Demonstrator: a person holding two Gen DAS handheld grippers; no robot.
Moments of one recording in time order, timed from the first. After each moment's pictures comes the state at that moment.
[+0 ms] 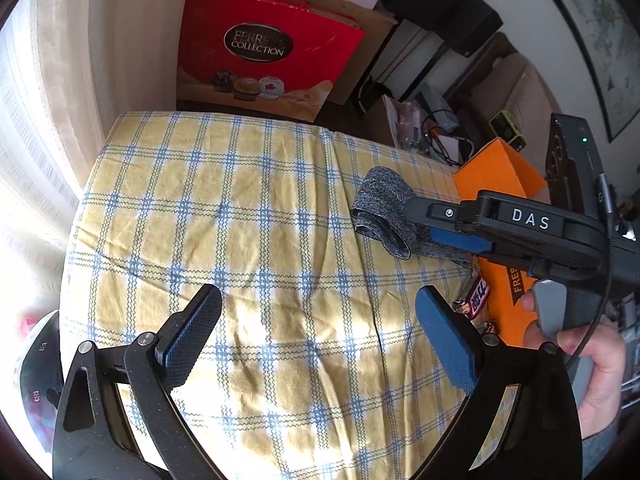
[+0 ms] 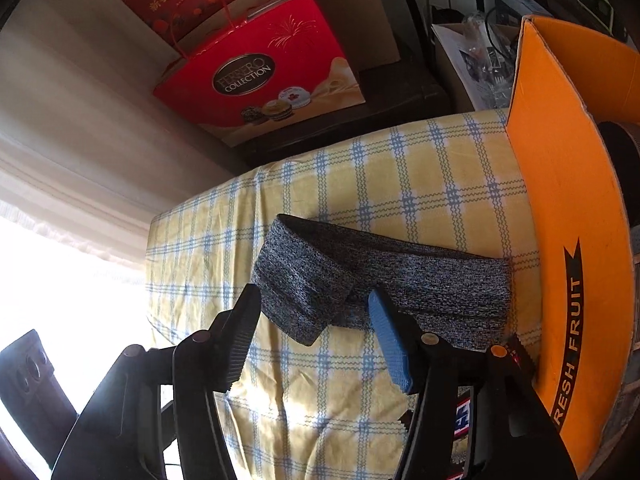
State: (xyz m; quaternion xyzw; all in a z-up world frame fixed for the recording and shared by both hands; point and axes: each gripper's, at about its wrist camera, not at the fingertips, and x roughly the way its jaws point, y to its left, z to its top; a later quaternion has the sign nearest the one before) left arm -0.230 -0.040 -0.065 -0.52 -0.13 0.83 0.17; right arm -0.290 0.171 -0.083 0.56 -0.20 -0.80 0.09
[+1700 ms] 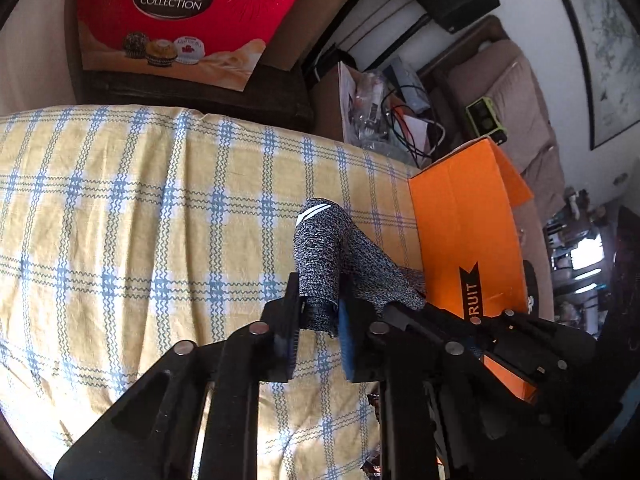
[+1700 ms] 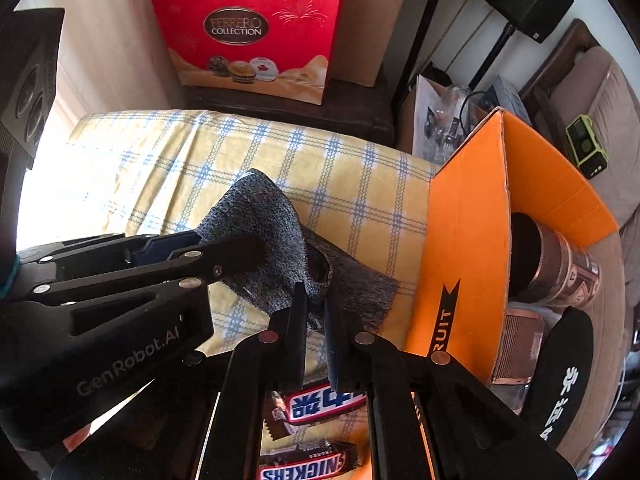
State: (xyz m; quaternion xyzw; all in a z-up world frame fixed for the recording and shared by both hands) left arm -0.294 0.064 -0.094 -0.57 -0.18 0.77 0.22; right arm -0.271 0.167 -0.071 0.57 0.08 -0.82 0.04
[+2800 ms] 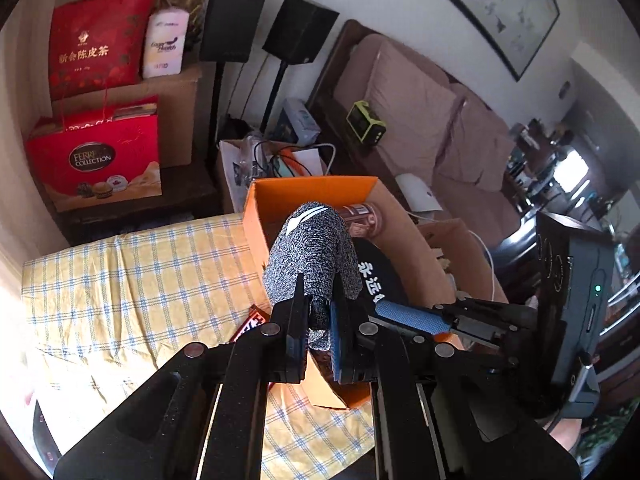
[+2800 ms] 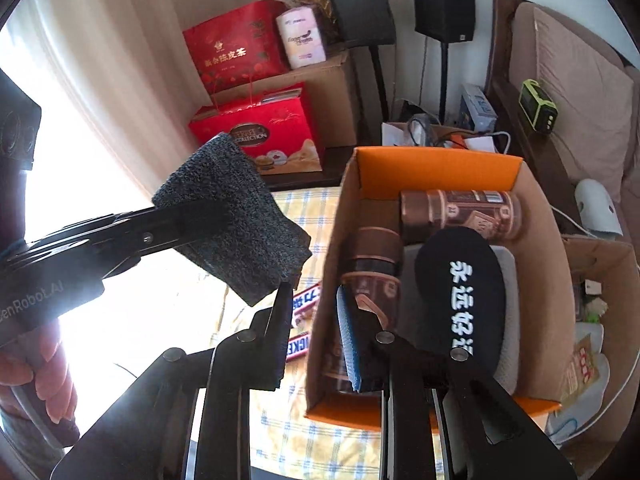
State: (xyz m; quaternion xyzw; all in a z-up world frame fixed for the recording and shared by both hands) left arm -0.180 0.148 0.110 -0.46 -0.05 0.83 0.33; right arm -0.137 0.285 0.071 0.47 -0.08 -0.88 0.08
